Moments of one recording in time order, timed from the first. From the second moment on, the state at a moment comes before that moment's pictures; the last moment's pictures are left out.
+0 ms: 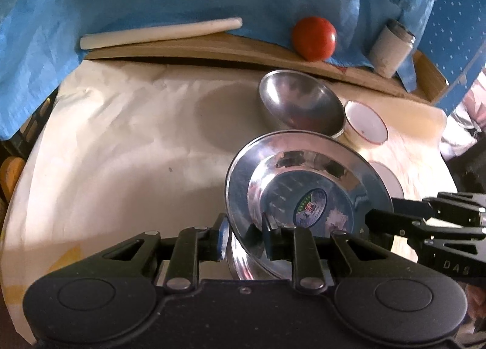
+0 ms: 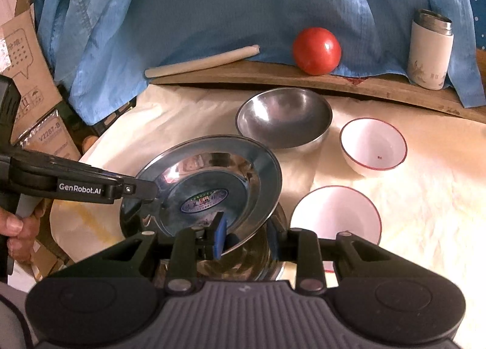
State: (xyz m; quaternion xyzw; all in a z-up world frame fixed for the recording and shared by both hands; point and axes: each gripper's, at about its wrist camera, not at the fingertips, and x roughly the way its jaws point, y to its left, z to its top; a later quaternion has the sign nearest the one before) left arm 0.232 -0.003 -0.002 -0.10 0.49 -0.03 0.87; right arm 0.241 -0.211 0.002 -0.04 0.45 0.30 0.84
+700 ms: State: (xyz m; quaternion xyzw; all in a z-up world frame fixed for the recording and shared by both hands) left arm 0.225 -0.014 -0.015 -0.06 0.53 -0.06 0.84; right arm 0.230 -0.213 -0.009 -0.04 0.49 0.31 0.82
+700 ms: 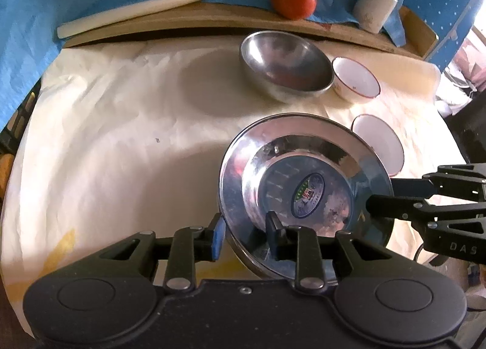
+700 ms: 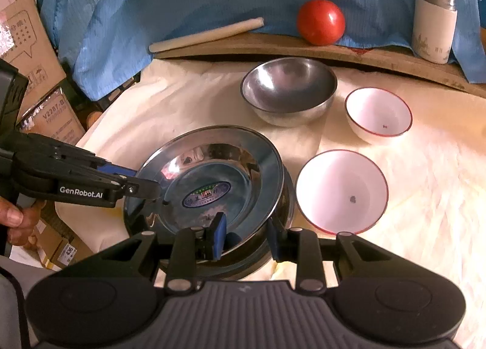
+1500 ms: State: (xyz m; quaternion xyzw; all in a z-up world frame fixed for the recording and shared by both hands) left arm 0.234 -0.026 -0.022 -0.01 0.56 -0.07 0.82; right arm 0.240 -0.209 -0.017 -0.04 0.52 0.30 0.80
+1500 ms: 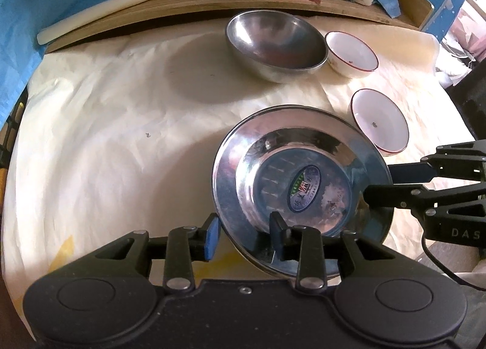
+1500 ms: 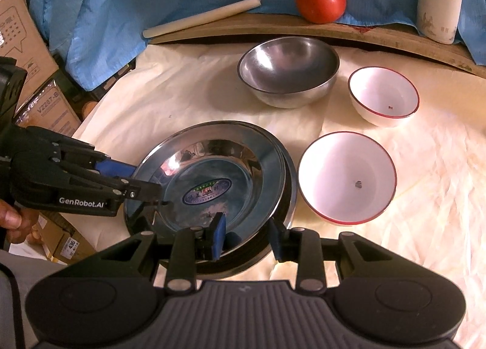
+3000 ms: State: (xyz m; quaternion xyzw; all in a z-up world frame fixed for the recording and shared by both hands) left arm 0.266 -0.016 0.000 -0.09 0.47 -0.12 0.87; right arm 0.202 -0.288 0.007 0.10 0.44 0.10 0.89
